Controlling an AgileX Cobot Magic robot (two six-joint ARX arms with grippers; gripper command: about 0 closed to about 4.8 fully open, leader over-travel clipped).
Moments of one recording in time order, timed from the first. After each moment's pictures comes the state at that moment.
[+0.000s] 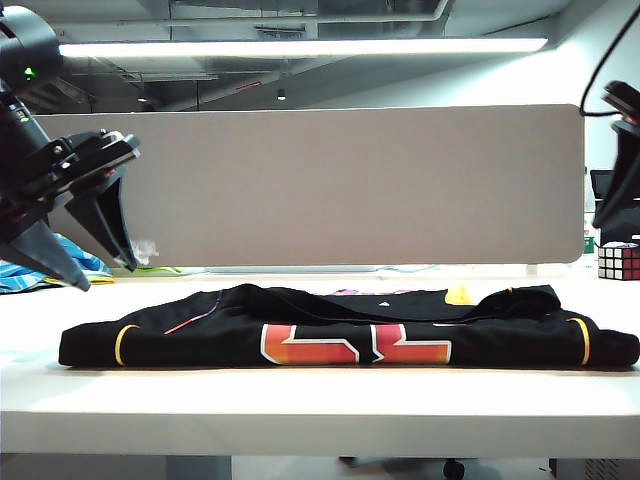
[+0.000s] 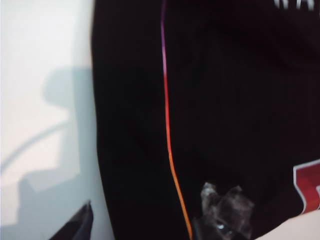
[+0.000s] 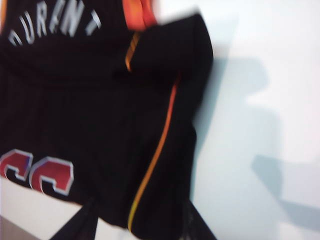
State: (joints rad) left arm -0.17 1.46 0.89 -0.41 0.34 -0.17; right arm -0.16 1.43 0.96 -0.64 -0.56 0.08
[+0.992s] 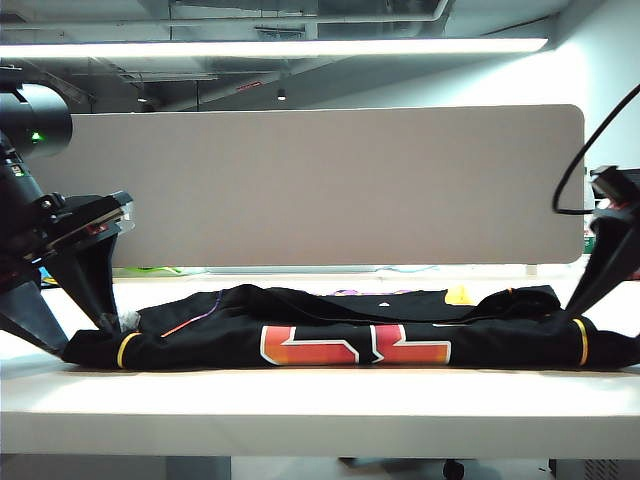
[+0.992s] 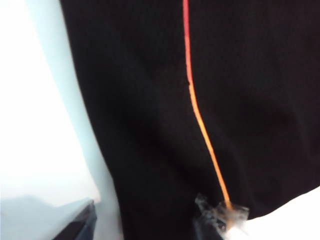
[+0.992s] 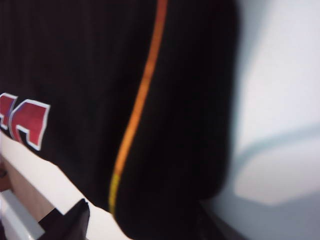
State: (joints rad) left arm -0.16 1.60 0.89 -0.54 0.40 -0.06; right arm -0.09 1.58 0.78 -0.51 -0.70 0.11
